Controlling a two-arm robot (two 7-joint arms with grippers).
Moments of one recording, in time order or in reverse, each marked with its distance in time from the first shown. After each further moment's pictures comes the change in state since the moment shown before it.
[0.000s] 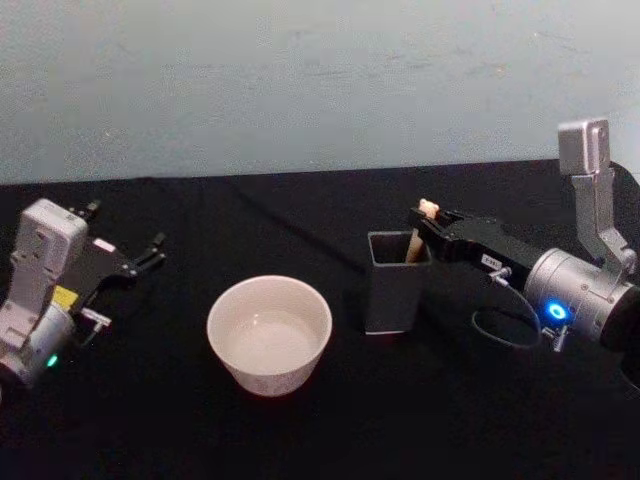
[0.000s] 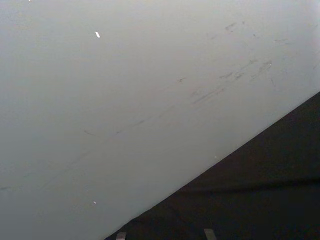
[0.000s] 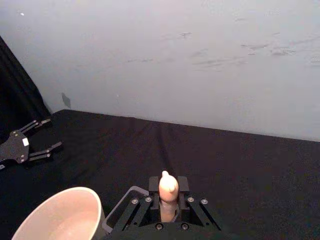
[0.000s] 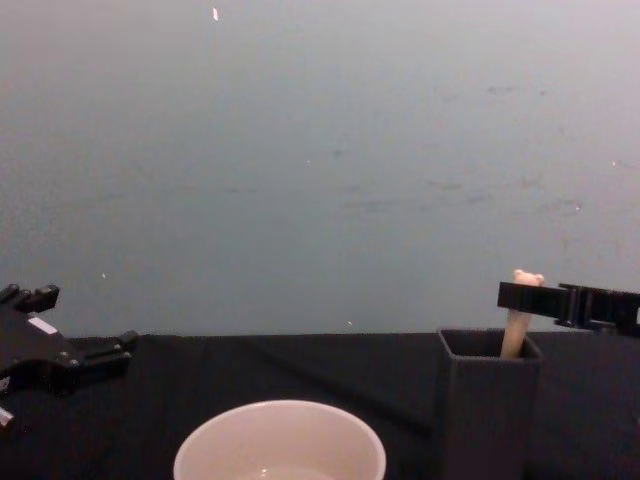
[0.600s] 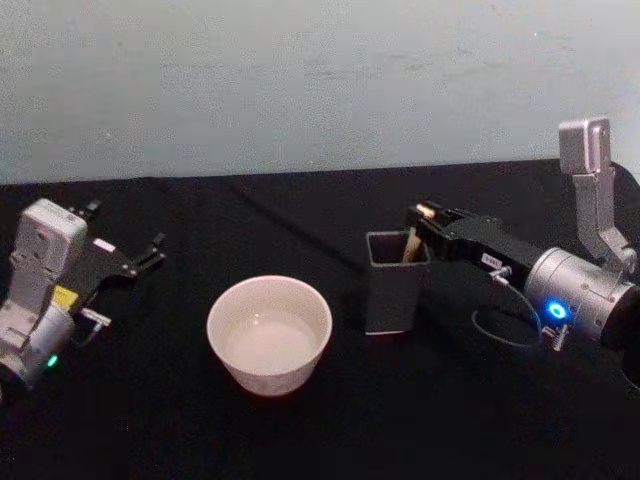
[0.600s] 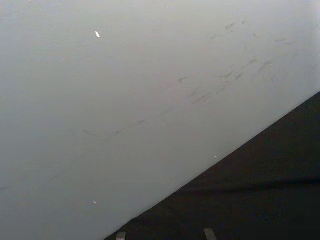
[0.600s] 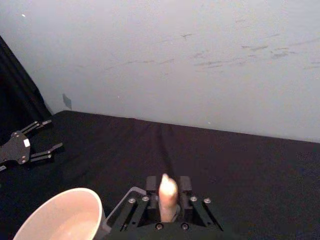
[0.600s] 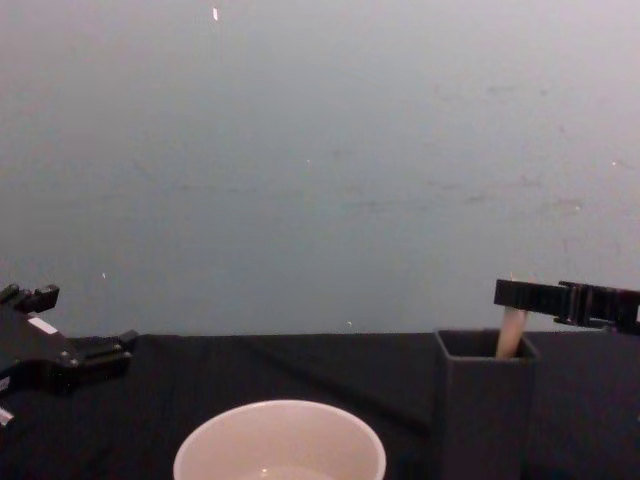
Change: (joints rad) left arm 0.000 0.000 0.000 0.000 0.000 0.000 0.000; right arm 0.000 0.000 0.001 -0.002 0.002 -0.001 0.002
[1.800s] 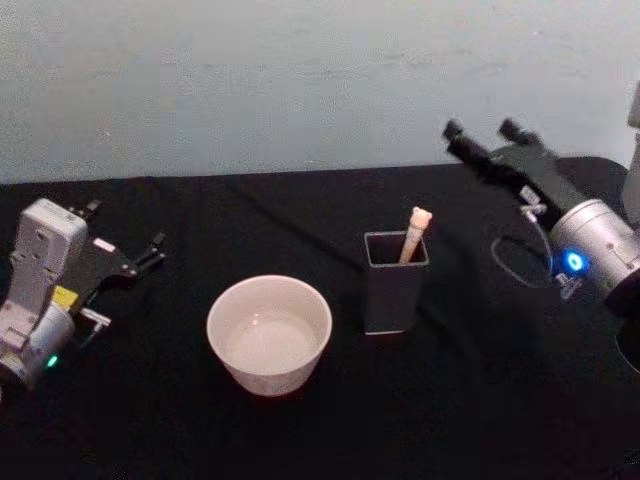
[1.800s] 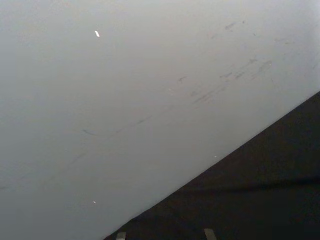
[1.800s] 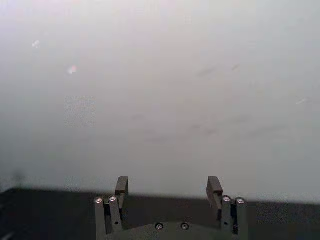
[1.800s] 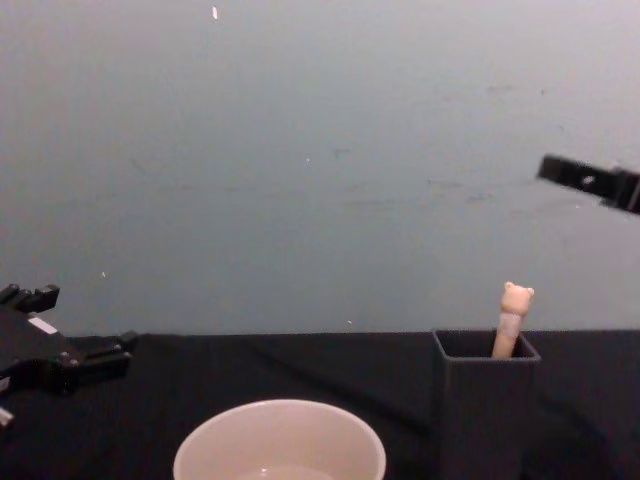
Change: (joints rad) left arm 0.000 0.000 0.000 0.000 0.000 0.000 0.000; right arm -0.021 -0.102 0.119 -0.027 -0.052 -0.177 -0.158
